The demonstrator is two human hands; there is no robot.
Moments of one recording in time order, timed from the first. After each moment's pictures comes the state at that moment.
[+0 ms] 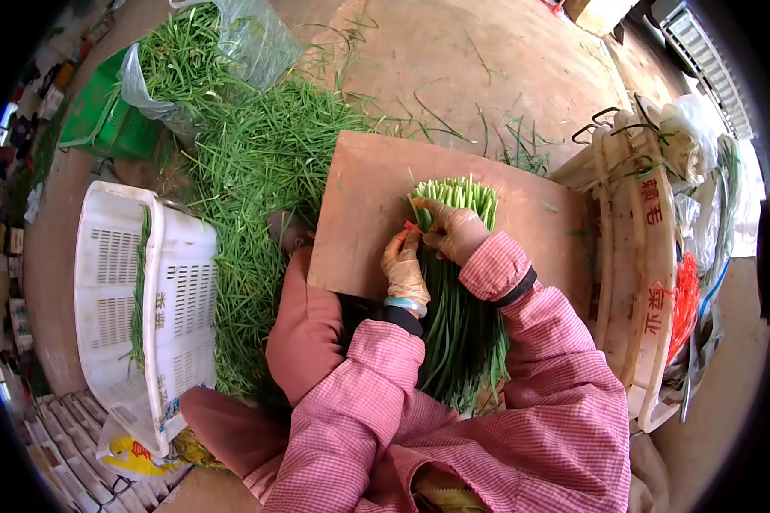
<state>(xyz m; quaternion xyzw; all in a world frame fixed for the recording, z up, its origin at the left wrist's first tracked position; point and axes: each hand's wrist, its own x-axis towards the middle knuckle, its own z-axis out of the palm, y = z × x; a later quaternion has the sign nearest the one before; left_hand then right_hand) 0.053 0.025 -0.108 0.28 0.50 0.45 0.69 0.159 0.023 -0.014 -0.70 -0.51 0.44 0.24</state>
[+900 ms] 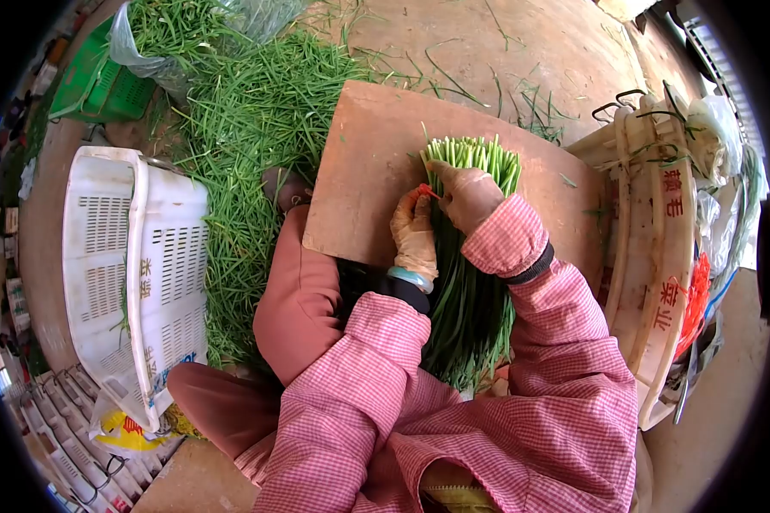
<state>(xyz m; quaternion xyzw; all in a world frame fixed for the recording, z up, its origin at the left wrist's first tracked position) 0.057 0.019 -0.123 0.28 0.42 0.49 0.71 0.150 0.030 -0.006 -0.73 -0.63 0.26 0.10</state>
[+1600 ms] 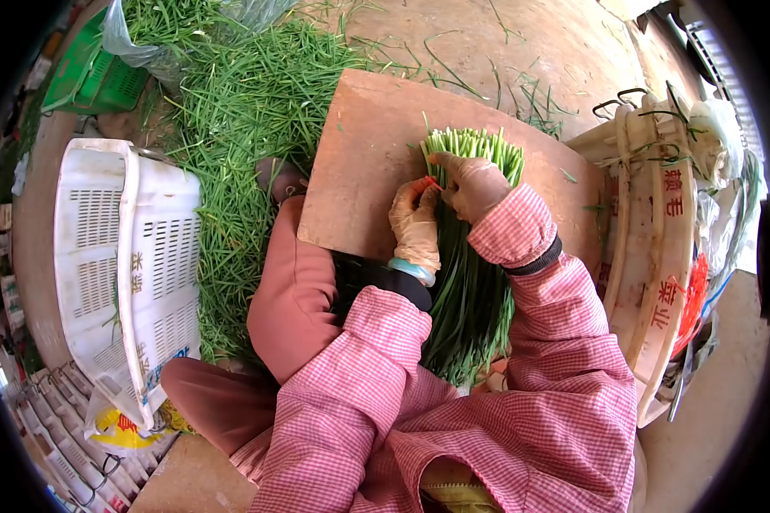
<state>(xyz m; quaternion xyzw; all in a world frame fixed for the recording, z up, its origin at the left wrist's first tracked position) 0.060 0.020 -0.108 0.30 0.45 0.48 0.69 0.159 0.033 -0.014 -0.73 -0.58 0.35 0.10</state>
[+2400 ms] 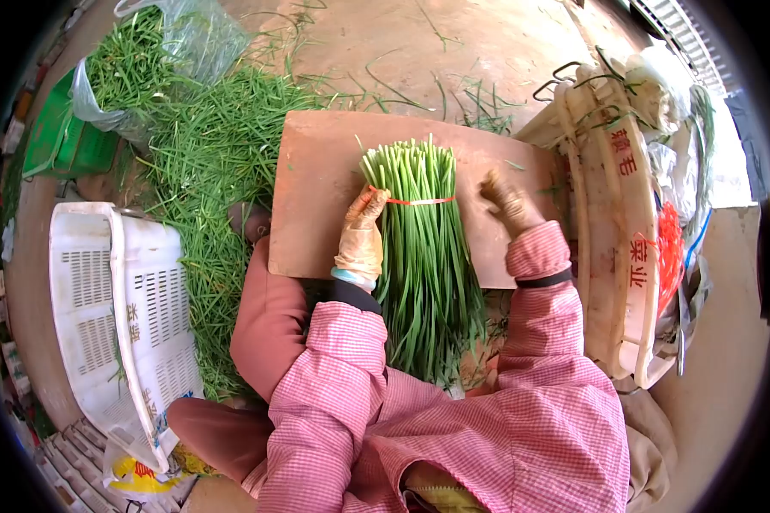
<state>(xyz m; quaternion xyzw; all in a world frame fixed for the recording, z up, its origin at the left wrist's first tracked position) 0.044 0.041 -0.085 0.27 0.30 0.40 0.82 0.247 -0.063 -0.030 -0.73 -0.14 0.45 0.51</state>
